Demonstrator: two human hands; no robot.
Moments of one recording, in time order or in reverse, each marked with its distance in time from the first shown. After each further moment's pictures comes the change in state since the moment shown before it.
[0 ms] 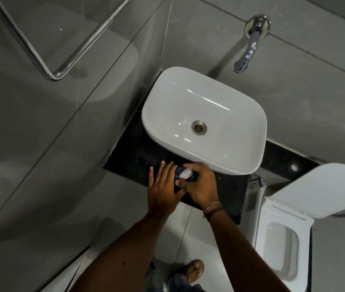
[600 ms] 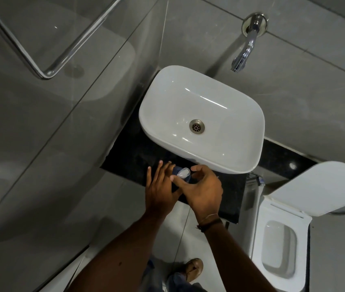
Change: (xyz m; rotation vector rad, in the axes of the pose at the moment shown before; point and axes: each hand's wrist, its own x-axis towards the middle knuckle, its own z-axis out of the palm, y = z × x) left_hand 0.000 -0.004 0.003 0.008 -0.072 -0.023; right_hand -0.030 -0.017 0.000 0.002 0.232 0.120
